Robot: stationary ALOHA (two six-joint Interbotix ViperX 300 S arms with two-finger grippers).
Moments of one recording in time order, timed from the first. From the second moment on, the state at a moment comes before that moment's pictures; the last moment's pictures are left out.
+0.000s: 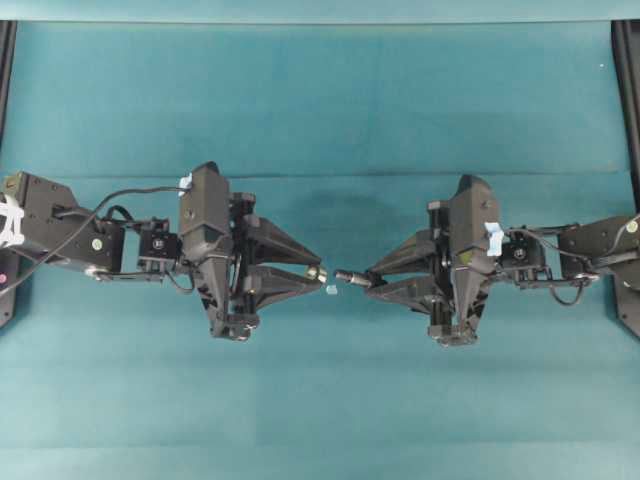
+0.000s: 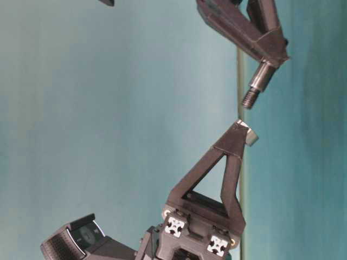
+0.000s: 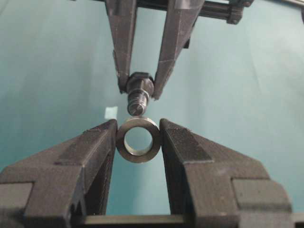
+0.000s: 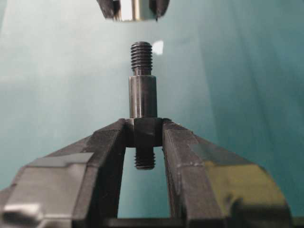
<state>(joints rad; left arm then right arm) -0.02 0.05 0.83 0.02 -0.65 -0.25 0.03 -0.06 1.02 0.02 -0.54 0.18</state>
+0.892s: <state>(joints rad) 0.00 0.06 0.79 0.02 -0.67 -0.25 0.03 -0.04 0.99 0.02 -0.56 0.18</state>
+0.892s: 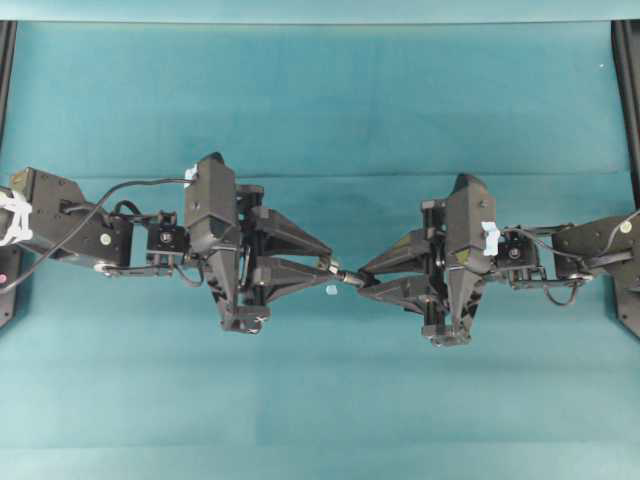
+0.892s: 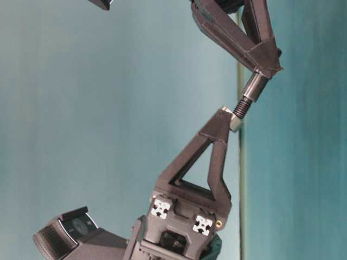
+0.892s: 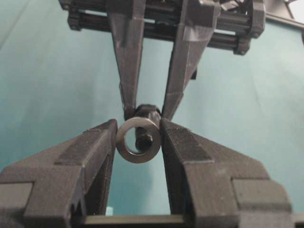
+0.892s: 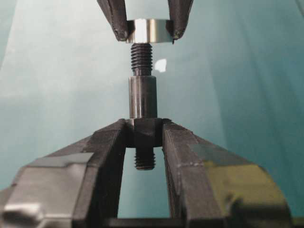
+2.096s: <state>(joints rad) -0.02 0.09 0.74 0.02 -0.66 -0.25 0.02 -0.02 0.96 0.02 -0.59 0.18</state>
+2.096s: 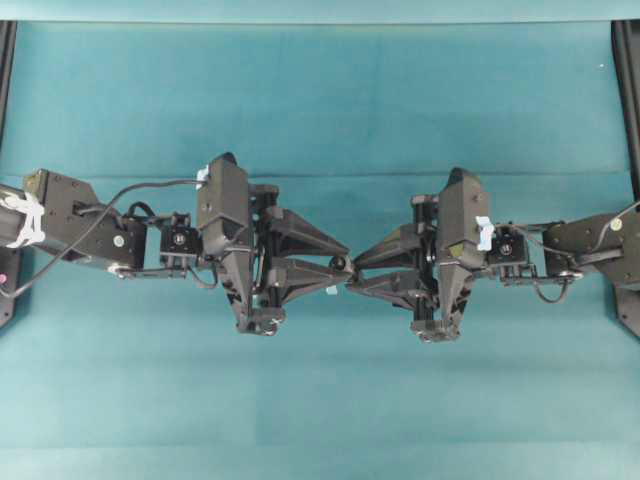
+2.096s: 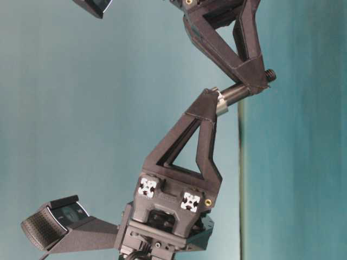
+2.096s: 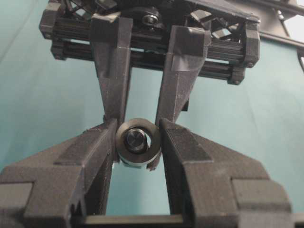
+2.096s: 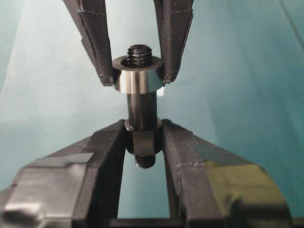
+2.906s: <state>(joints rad) -0.02 0.12 0.71 0.02 -0.56 -0.24 0.00 0.00 0.94 0.02 -0.59 0.18</state>
